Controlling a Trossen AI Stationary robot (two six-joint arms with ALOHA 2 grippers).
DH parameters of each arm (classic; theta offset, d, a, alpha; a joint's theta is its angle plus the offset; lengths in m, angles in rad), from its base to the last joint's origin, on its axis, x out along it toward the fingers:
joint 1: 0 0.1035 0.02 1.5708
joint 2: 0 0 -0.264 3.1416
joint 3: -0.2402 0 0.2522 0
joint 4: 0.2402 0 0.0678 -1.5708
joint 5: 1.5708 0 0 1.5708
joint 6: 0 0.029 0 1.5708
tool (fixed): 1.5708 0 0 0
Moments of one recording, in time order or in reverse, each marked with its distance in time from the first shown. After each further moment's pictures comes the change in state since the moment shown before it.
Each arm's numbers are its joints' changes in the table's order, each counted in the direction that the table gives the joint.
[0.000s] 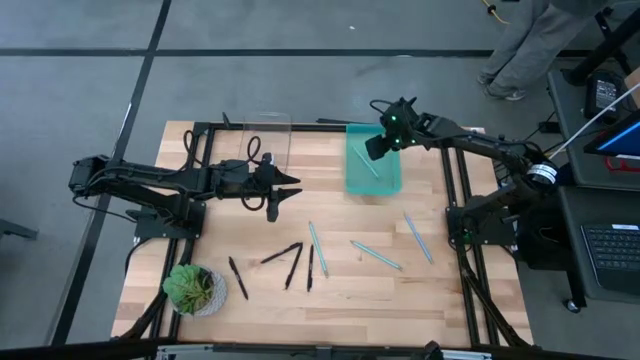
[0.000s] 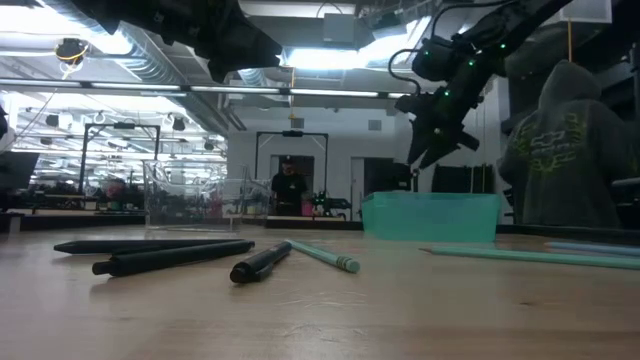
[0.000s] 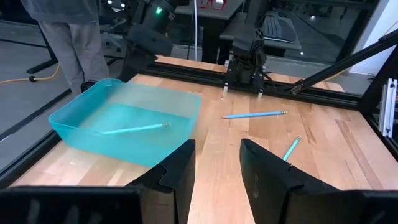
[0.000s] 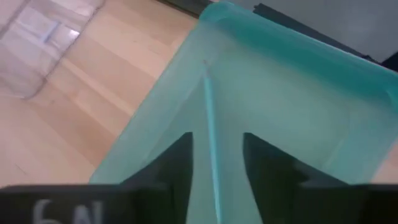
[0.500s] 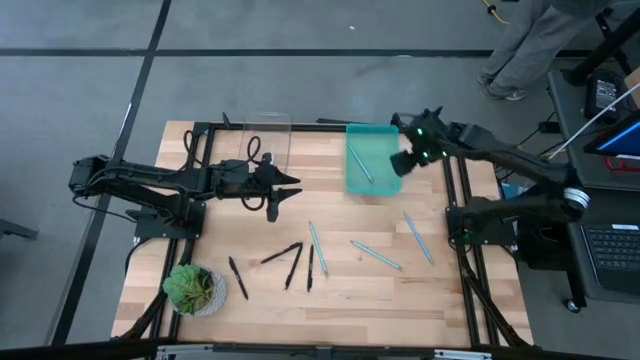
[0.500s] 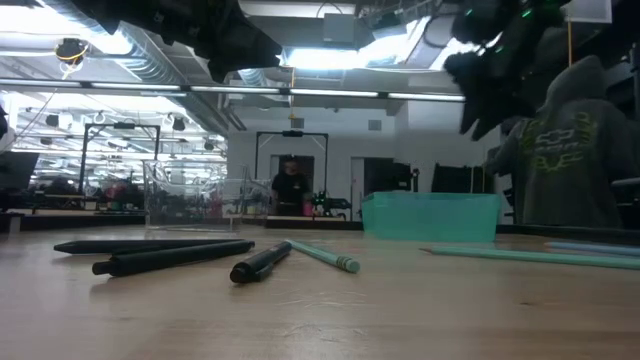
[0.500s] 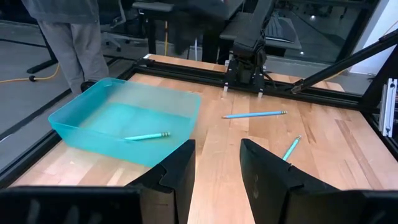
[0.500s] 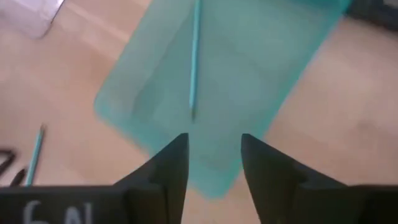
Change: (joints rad) left arm 0.000 0.000 0.000 0.001 0.000 0.000; right arm 0.093 0.326 0.030 0.421 -0.018 0.123
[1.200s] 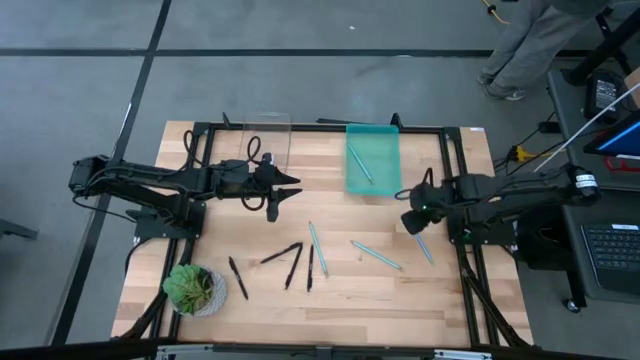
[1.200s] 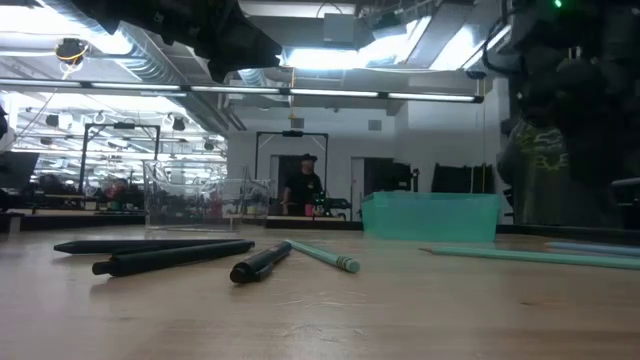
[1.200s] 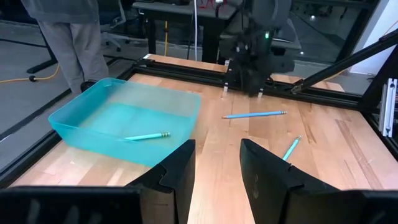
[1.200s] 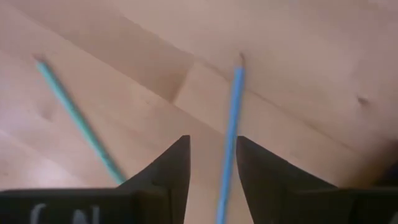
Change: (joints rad) left arm 0.000 0.000 0.000 0.000 0.000 0.000; right arm 0.596 0.180 0.385 0.045 0.019 0.600
